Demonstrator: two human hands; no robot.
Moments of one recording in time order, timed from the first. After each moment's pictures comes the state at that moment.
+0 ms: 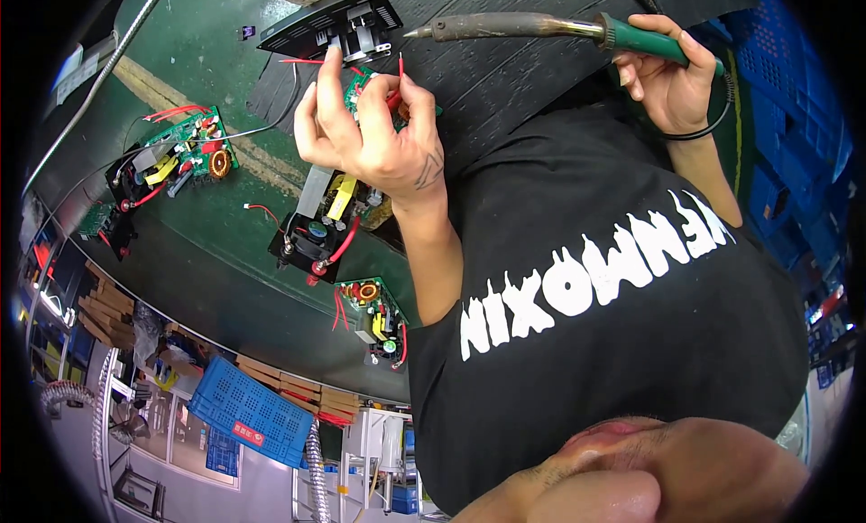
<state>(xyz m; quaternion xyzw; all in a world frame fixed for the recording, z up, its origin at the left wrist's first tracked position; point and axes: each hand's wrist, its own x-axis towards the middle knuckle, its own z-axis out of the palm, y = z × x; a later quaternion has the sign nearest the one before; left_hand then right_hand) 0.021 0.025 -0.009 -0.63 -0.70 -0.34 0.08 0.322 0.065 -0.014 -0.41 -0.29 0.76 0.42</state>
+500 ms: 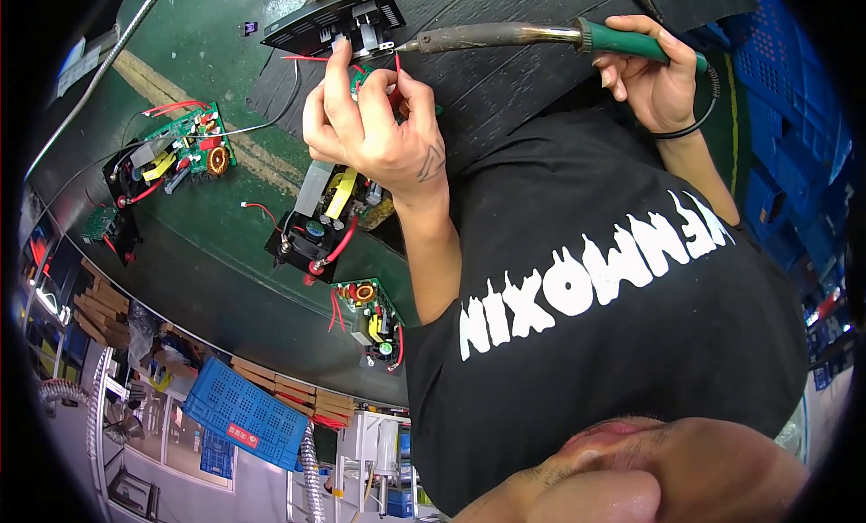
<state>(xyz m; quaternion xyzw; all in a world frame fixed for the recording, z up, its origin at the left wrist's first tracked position) 0.022 0.024 -0.016 -0.61 -0.71 -0.33 0.09 0.306 0.065 -0.021 -0.40 -0.30 0.77 0.41</state>
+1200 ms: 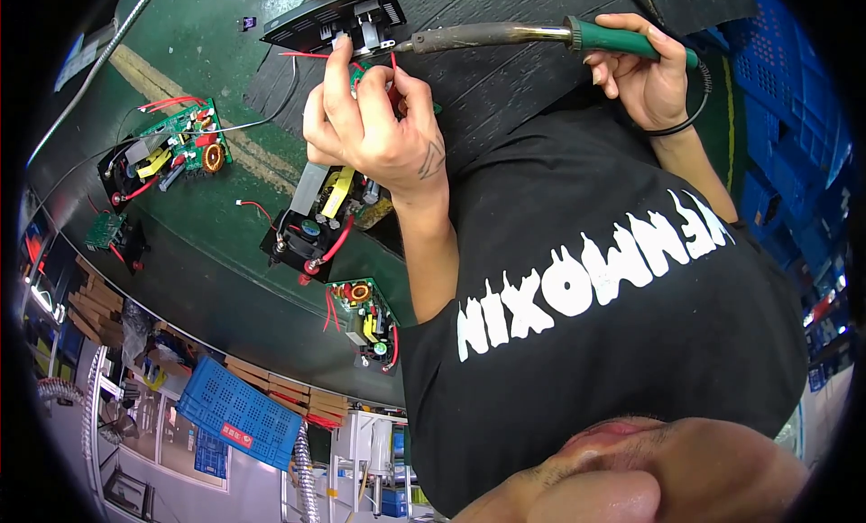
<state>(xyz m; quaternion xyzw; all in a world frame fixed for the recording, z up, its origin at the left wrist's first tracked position) 0.025 0.024 -0.016 -0.60 -0.73 -0.31 0.11 0.302 0.069 -0.029 -0.39 -0.30 0.78 0.39</state>
